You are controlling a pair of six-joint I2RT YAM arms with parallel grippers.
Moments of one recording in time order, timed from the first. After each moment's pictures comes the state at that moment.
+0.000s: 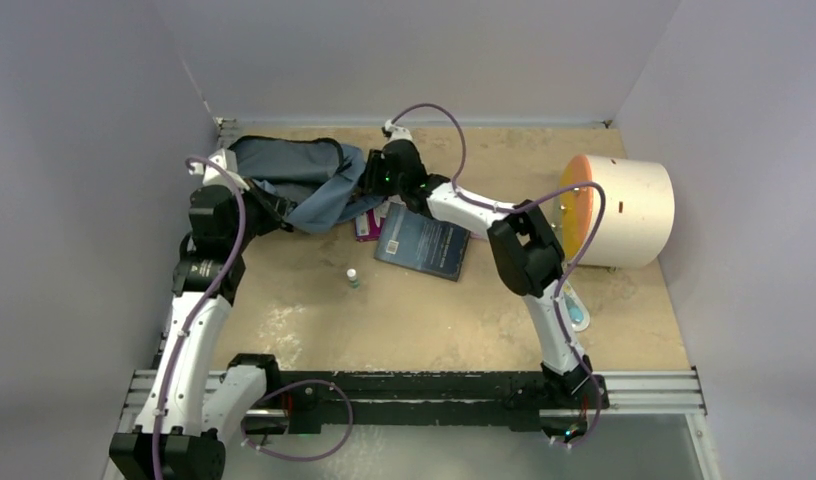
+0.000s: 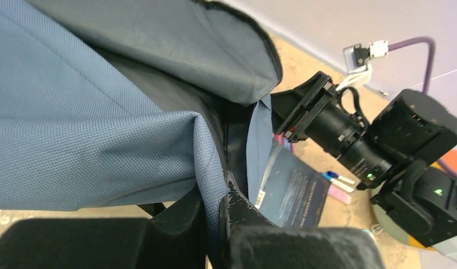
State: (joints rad) left arm -0.02 0.88 0.92 -0.35 0.14 -0.56; right arm 0.69 2.20 1.74 0.02 0.04 0.62
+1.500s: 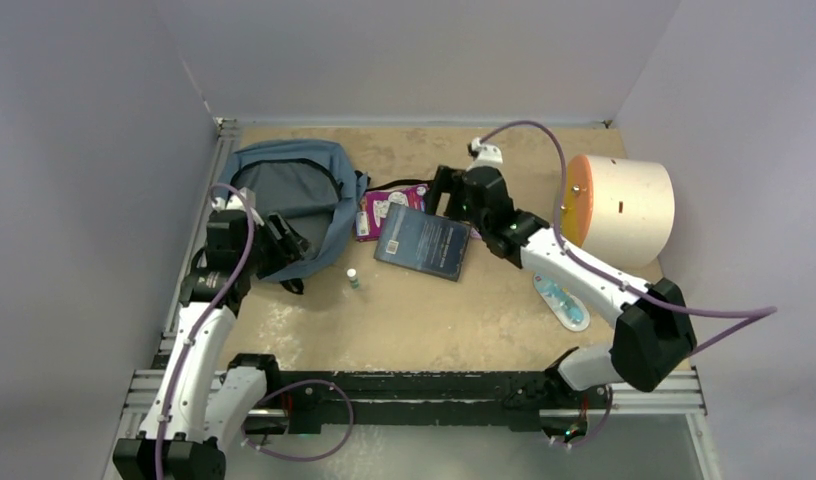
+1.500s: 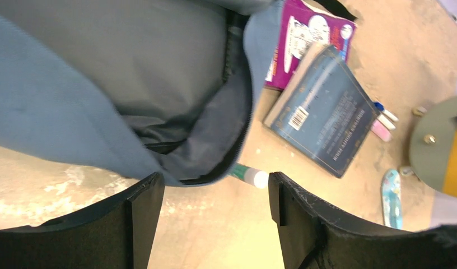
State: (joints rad) left arm -0.02 0.81 0.76 -0.62 0.15 -0.58; right arm 0.64 1.43 1.10 -0.09 0.25 0.54
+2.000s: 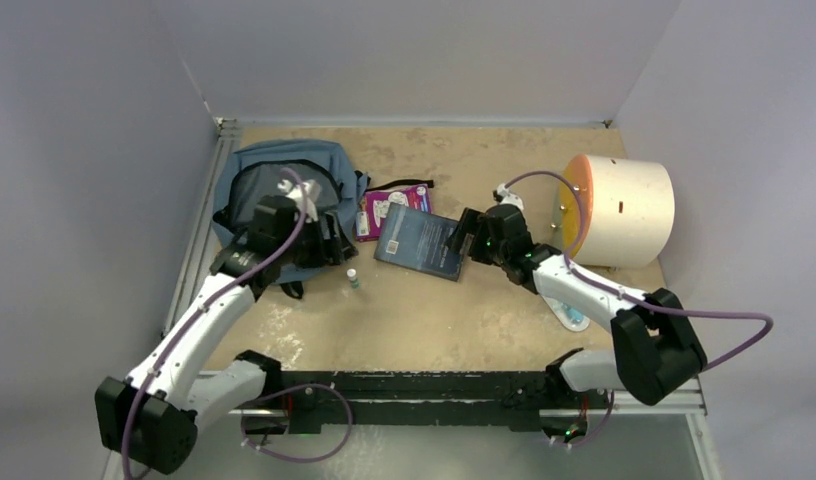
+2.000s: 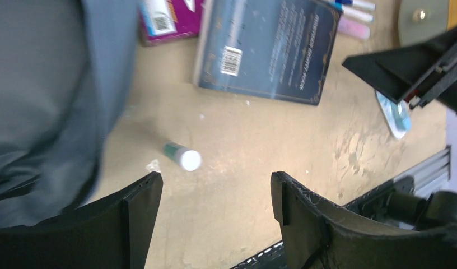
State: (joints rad) left arm -0.29 0.97 0.83 -0.54 0.25 -0.47; right arm 0.51 1.33 0.71 -0.07 0.08 0.71
